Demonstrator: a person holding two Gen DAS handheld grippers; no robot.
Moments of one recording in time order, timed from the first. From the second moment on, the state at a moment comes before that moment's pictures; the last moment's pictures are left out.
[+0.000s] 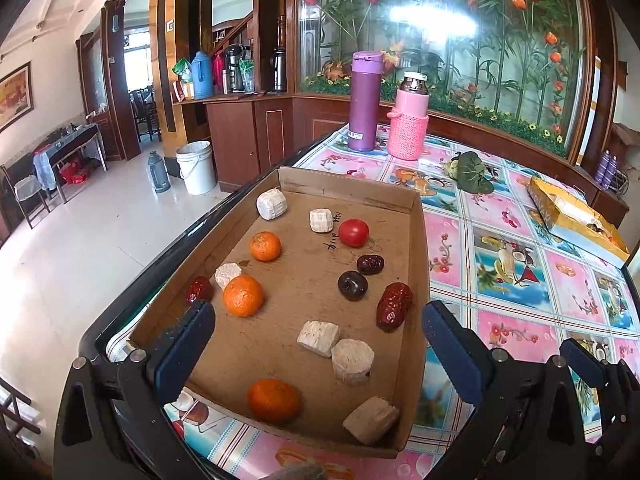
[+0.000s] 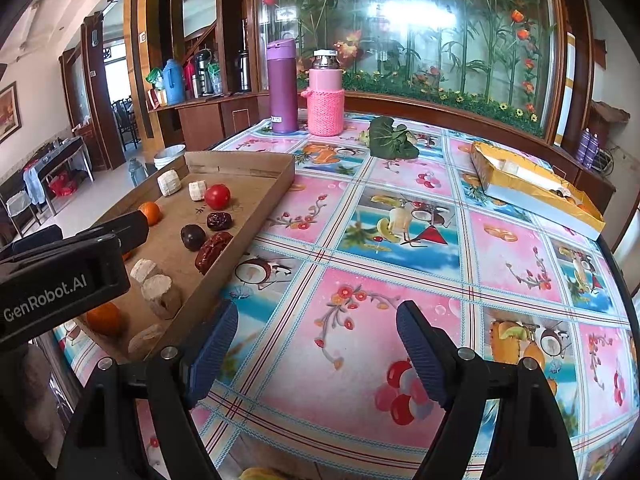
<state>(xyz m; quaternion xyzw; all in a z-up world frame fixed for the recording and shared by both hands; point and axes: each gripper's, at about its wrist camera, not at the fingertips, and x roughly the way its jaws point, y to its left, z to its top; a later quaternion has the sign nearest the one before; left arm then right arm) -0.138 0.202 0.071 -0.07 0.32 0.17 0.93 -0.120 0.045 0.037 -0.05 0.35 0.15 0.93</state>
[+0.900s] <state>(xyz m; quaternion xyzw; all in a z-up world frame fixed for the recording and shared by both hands) -0.133 0.203 0.066 -0.07 0.34 0.16 0.92 -0.120 0.046 0.036 -0.05 0.35 0.15 0.92</state>
